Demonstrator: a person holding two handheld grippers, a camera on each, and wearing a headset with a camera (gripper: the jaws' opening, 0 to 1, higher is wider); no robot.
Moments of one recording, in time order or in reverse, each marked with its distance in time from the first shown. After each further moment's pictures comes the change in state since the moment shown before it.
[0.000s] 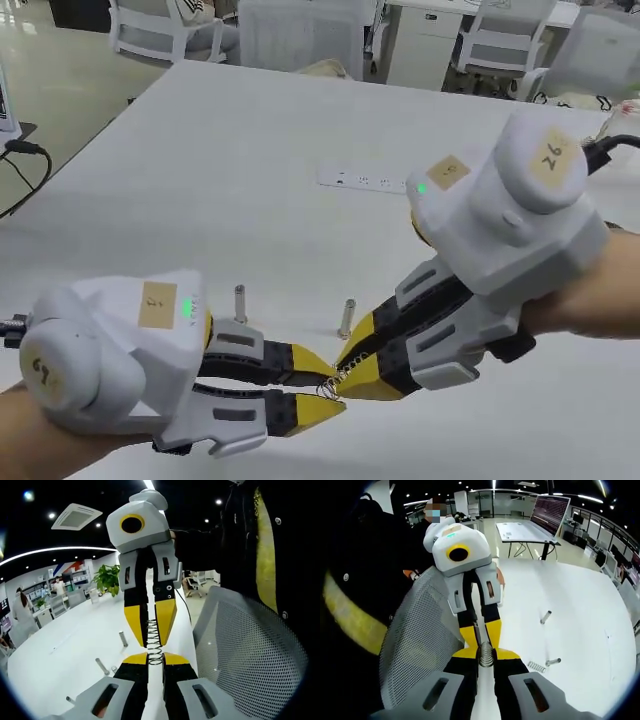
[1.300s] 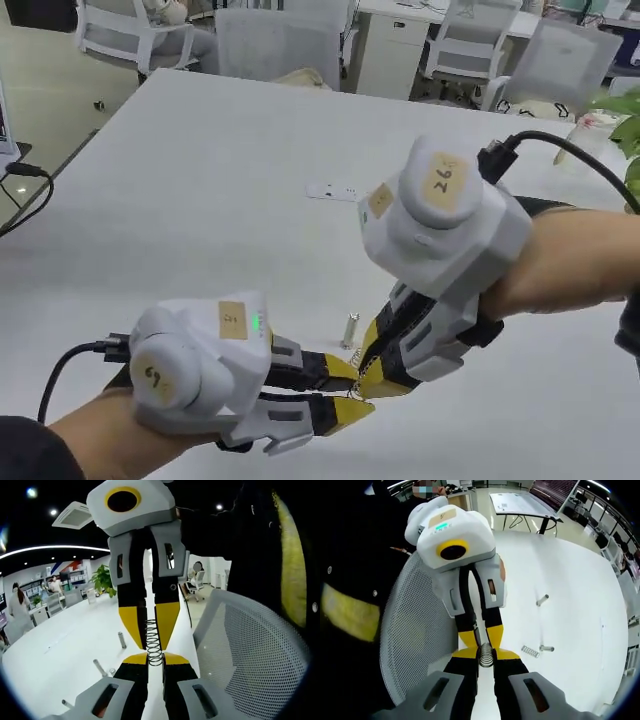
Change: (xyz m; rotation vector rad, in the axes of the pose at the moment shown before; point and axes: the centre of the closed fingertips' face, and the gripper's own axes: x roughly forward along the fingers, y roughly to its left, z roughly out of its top) left arm 0.006 0.011 -0.006 -0.036 -0.033 -0.037; right arm 0.008 -0.013 0.000 0.049 0.294 -0.049
